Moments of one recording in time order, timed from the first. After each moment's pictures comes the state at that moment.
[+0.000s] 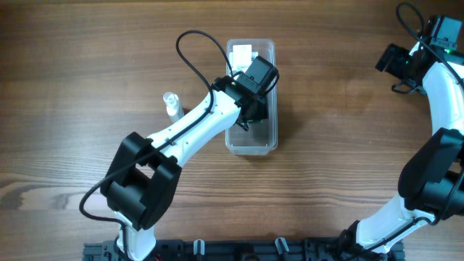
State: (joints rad) left arm -0.69 1.96 1.49 -0.75 -0.06 -0.72; right arm -0.33 1.90 1.53 -0.70 0.05 0.20
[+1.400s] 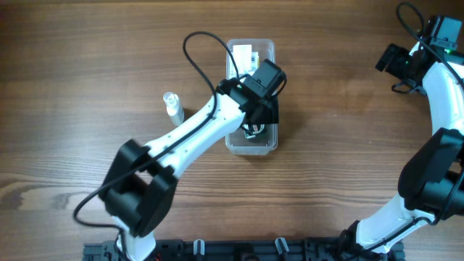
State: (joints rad) left arm -0.73 1.92 1.52 -0.82 -0.07 -0.72; right arm -0.33 1.90 1.53 -0.70 0.05 0.20
